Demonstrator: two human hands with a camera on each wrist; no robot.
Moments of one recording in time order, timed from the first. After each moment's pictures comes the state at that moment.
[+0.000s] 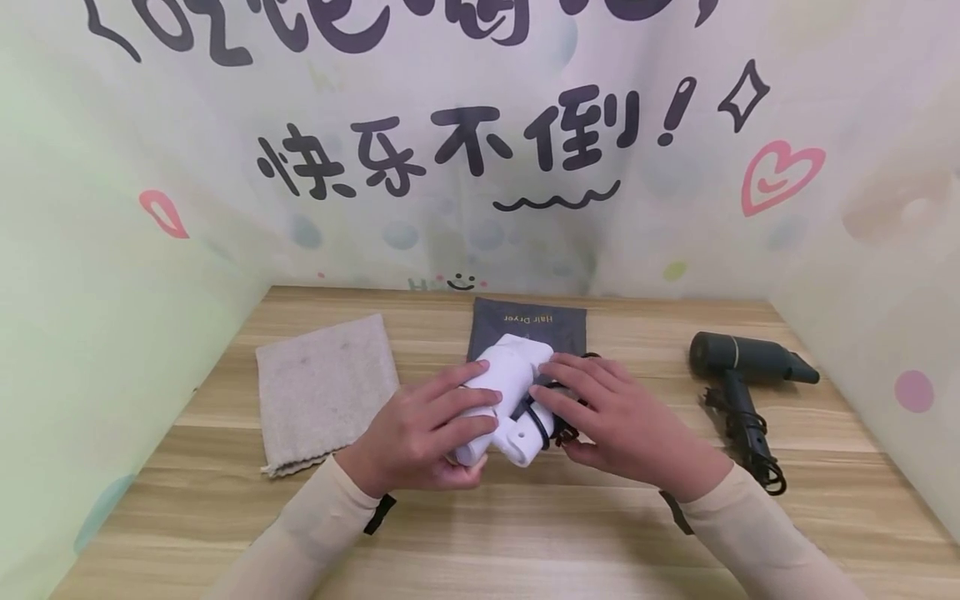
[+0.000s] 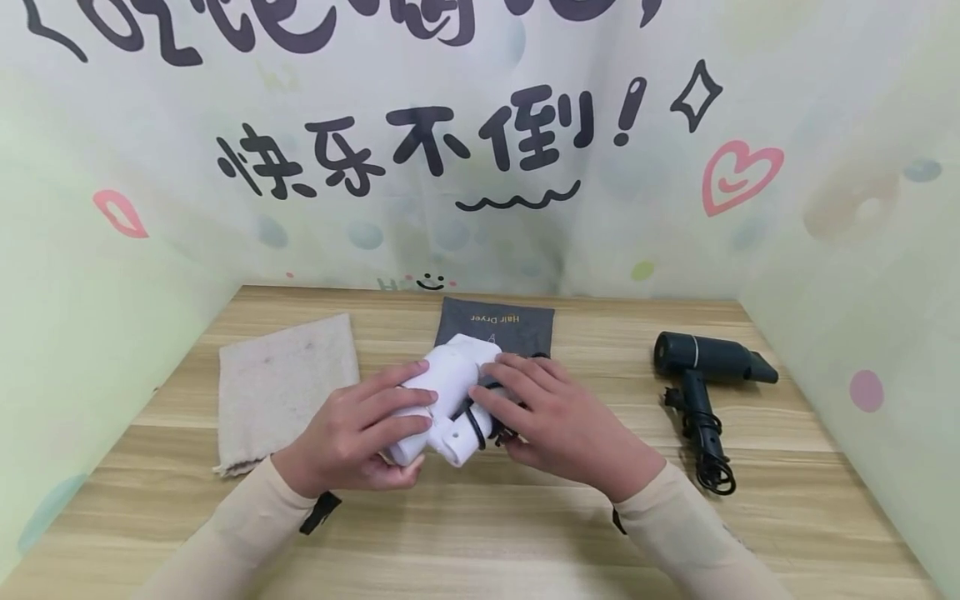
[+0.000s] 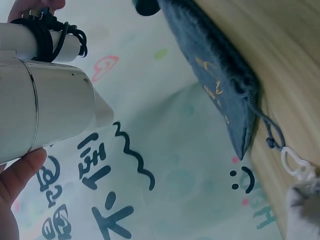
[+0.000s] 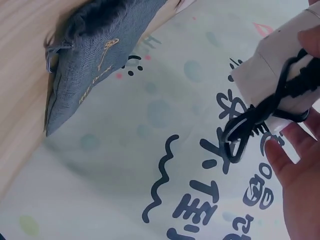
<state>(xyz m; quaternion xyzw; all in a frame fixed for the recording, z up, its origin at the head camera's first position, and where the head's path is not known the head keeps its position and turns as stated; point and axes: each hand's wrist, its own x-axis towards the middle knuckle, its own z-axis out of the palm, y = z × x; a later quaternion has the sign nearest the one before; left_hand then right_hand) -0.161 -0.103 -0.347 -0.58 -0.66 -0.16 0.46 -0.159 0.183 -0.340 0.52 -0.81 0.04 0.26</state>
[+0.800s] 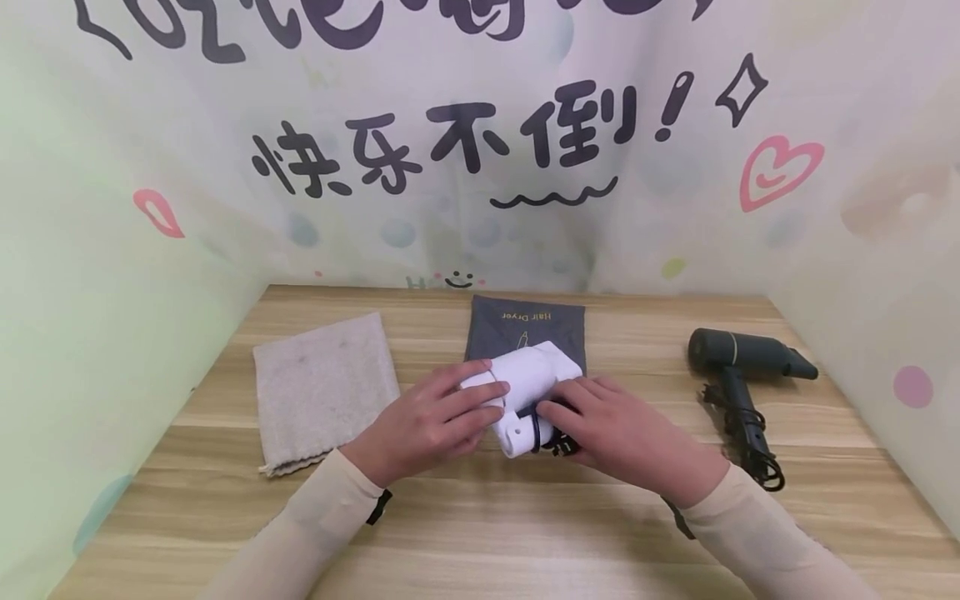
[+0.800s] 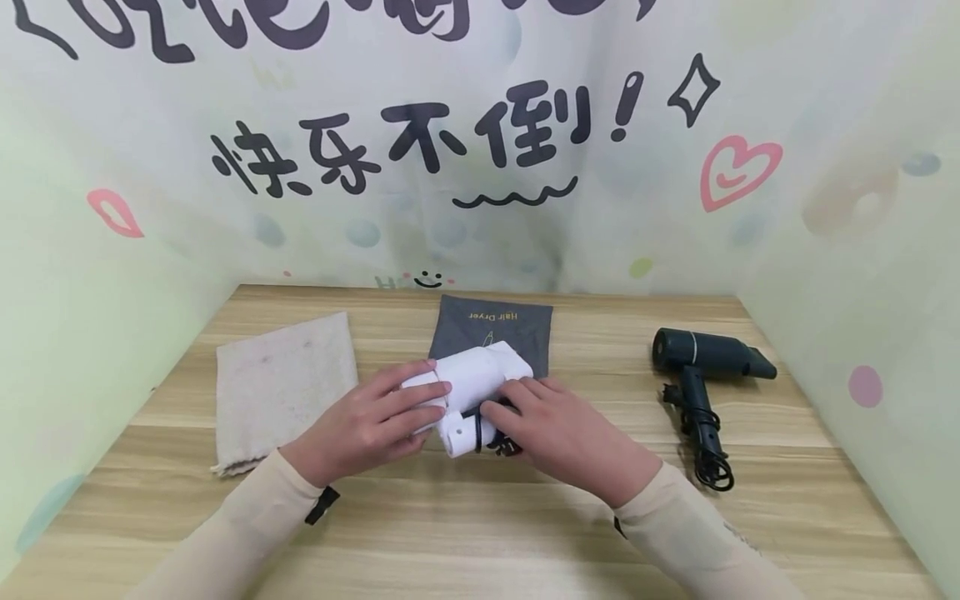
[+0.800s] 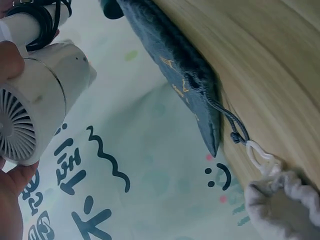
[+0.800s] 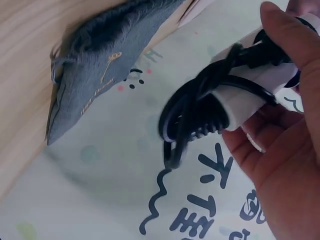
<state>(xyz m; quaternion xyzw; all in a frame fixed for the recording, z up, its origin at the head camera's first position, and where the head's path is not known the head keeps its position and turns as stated) -0.176 -0.107 -0.368 -0.58 -0.71 -0.08 0.38 -0.154 0.182 -0.351 0.50 -0.84 0.01 0.19</state>
